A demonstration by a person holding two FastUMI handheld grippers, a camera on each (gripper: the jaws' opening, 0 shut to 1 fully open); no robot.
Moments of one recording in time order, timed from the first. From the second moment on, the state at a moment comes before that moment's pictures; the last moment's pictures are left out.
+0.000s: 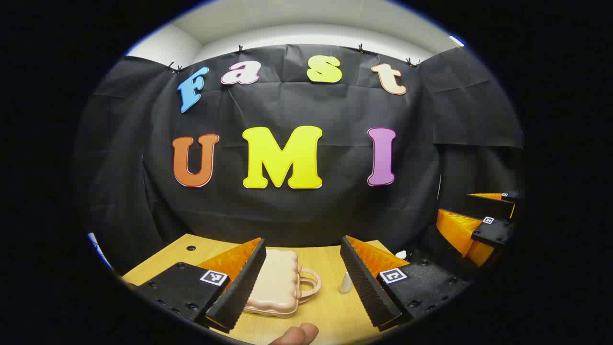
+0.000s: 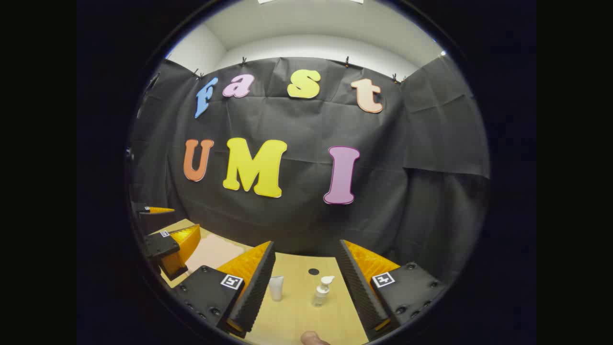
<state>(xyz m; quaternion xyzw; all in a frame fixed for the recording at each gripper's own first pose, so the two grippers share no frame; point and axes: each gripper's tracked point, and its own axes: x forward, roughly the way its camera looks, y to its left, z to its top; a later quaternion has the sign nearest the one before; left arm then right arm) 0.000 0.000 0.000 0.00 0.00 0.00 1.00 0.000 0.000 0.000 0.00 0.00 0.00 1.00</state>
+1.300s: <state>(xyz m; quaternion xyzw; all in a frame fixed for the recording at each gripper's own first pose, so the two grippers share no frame) 0.103 -0.009 -0.198 0.53 0.05 -0.03 0.85 0.030 -0.160 -0.038 -0.03 0.01 -0.10 0.99</state>
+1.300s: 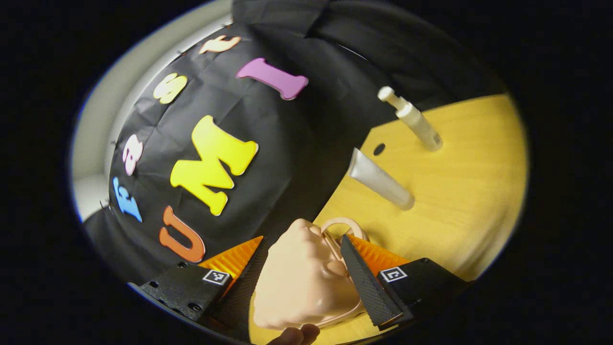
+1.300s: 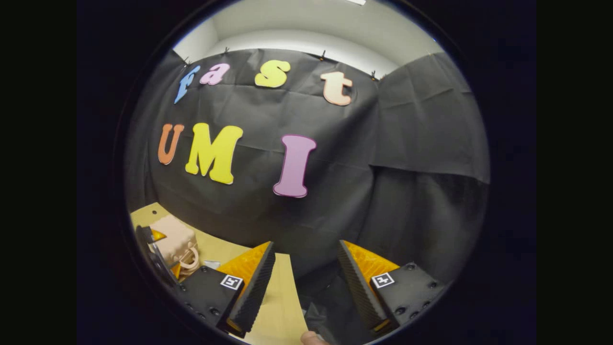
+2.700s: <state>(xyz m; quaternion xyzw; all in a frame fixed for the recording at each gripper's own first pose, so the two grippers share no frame) 0.136 0.014 -0.208 0.63 0.11 -0.02 0.77 0.038 -0.075 -0.042 -0.01 0.04 -0.07 1.00</state>
